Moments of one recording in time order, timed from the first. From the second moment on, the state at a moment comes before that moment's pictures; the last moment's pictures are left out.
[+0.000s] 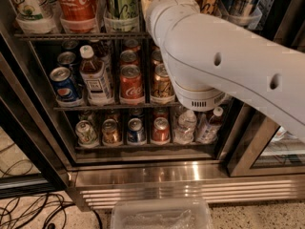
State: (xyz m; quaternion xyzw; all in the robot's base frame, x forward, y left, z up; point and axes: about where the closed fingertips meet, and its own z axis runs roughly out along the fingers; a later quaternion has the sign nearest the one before) arm 0.626 -0.033 1.073 -0.10 0.68 0.00 0.72
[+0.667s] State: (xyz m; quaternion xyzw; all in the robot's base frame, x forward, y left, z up) arm 0.621 -0.035 1.079 -0.10 0.67 0.02 0.74
